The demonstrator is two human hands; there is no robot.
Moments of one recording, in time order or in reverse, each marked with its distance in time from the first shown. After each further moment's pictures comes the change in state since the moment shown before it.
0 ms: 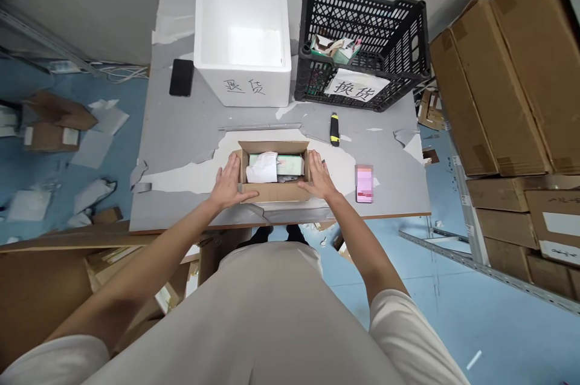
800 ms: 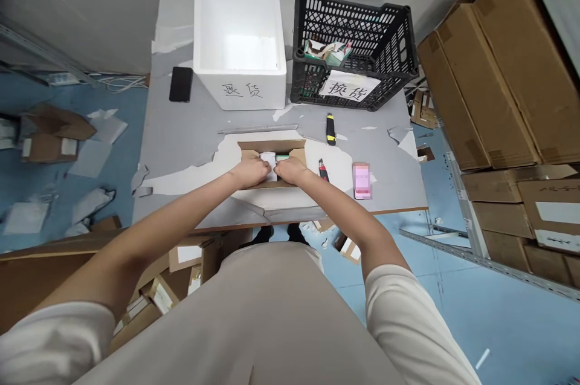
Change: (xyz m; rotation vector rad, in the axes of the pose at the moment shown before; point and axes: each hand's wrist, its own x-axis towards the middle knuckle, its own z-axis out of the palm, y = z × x) left_hand 0.076 0.063 -0.031 0.325 -0.396 0.515; right_hand 0.062 -0.100 -0.035 -0.549 -0.410 -0.261
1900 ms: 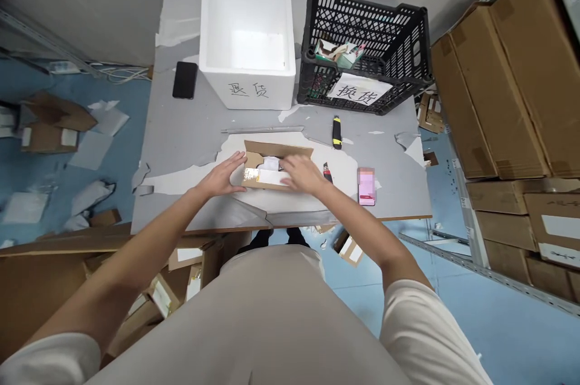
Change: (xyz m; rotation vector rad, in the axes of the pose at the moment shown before) left_hand -0.078 -0.075 0.071 -0.419 0.394 -0.116; right_hand -0.022 0.019 0.010 0.188 0.411 -0.009
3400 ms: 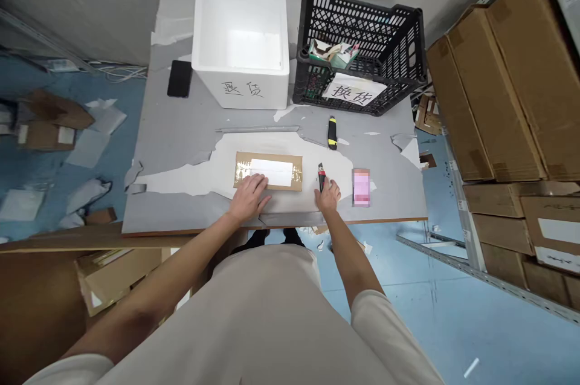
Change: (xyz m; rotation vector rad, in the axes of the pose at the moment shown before) left_hand 0.012 0.118 0.068 0.242 0.143 -0.103; right_hand -0.105 0.048 0.137 0.238 0.204 1.003
